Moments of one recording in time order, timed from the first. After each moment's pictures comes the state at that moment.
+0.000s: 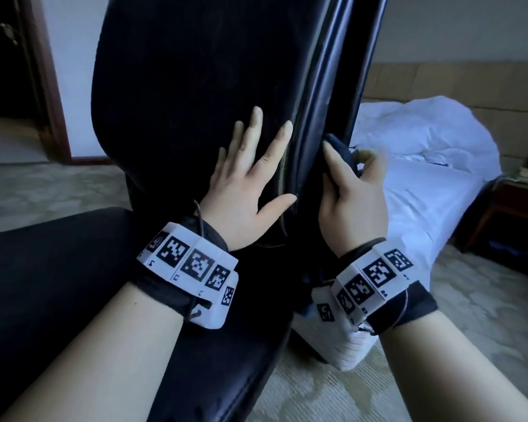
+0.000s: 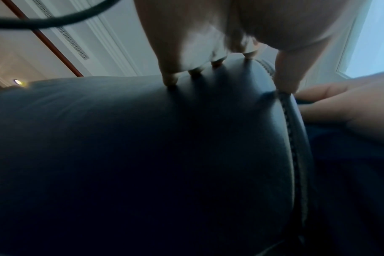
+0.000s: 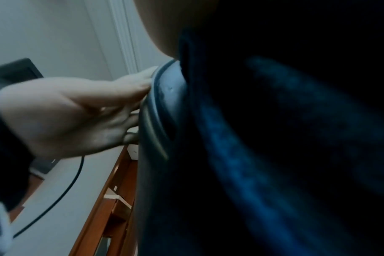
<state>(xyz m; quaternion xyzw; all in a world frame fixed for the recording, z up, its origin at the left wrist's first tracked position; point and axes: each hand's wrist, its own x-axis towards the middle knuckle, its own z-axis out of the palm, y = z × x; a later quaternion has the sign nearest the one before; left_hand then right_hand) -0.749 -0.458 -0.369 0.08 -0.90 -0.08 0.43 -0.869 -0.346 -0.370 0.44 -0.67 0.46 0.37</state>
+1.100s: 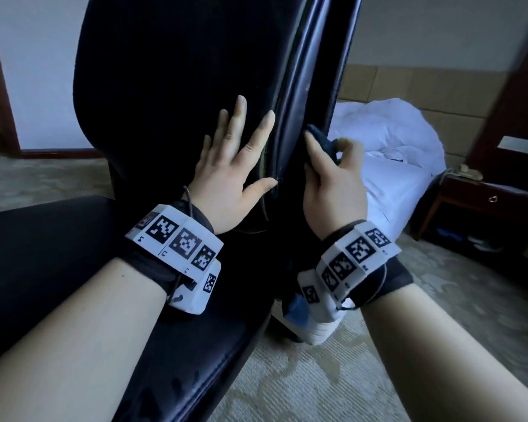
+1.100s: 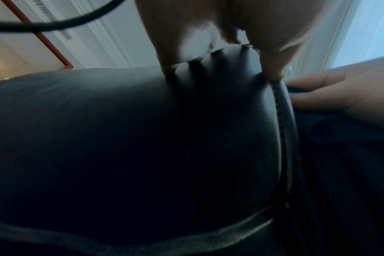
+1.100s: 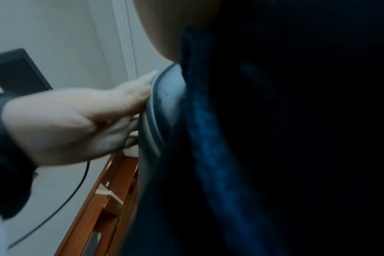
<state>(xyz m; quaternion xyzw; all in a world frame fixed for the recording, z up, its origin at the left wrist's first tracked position) -0.739 -0.444 -0.372 0.06 -0.90 -0.08 0.43 -0.847 -0.318 -0.370 0.44 -0.69 0.43 0.38</state>
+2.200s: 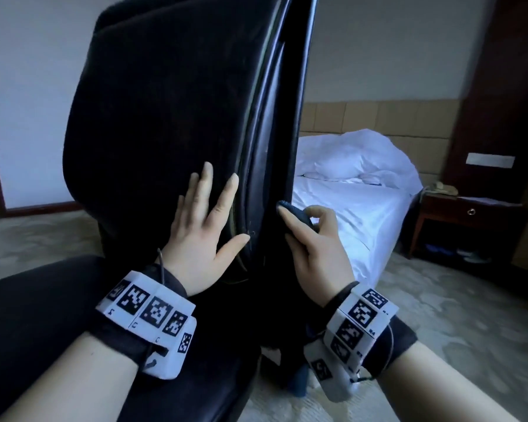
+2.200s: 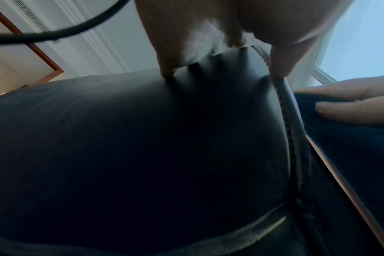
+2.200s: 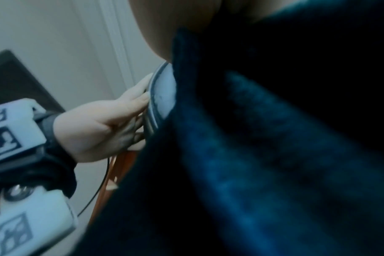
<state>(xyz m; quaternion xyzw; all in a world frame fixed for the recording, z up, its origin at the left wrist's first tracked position) -0.735 -0.438 -0.372 0.05 -0.89 -0.06 0.44 -0.862 -0.290 -0.388 0.50 -0.66 0.45 0.33</state>
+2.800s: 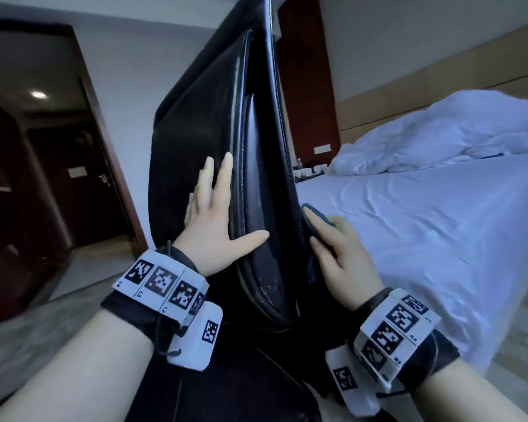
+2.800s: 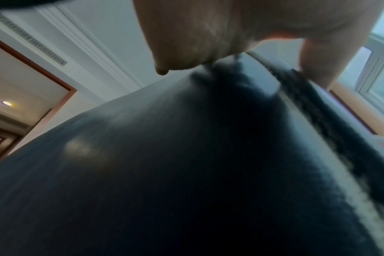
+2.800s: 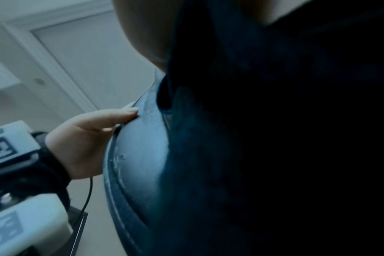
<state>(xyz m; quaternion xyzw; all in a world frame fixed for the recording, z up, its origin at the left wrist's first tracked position) -0.741 -0.414 -0.262 0.19 -0.92 -0.01 0.35 -0.903 -0.315 -0.354 0.56 -0.52 0.62 0.18</state>
